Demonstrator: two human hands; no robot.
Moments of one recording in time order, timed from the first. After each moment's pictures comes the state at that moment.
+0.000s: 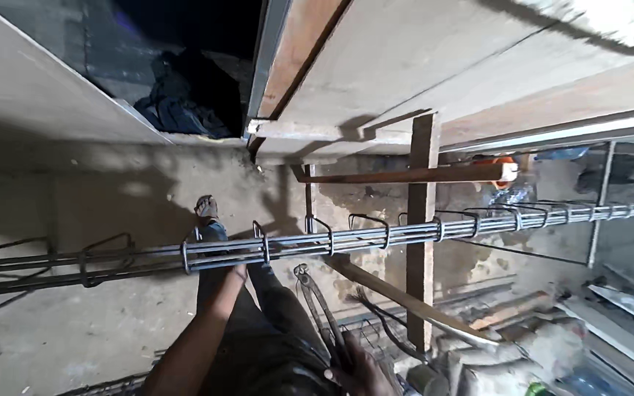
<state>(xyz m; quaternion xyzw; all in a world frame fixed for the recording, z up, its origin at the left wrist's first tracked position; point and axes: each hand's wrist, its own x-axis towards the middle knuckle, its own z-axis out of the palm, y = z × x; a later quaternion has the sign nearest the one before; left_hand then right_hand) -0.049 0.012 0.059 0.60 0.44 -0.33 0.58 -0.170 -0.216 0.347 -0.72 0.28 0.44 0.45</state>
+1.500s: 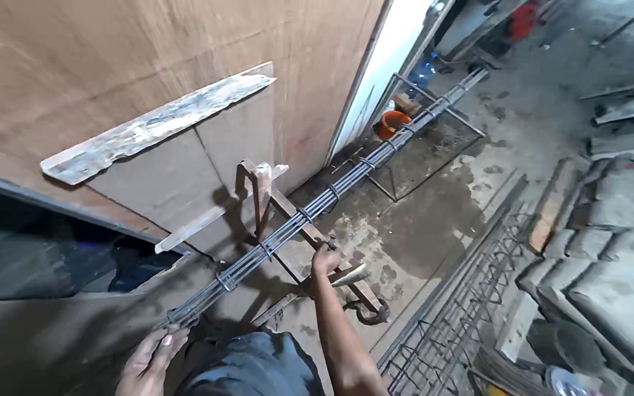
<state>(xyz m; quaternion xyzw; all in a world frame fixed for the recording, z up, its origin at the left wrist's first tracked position) -0.083 -0.070 0.387 0.73 -0.01 -0.21 0.64 -0.132 -0.463 0.245 -0.54 0.74 -0.16 0.37</state>
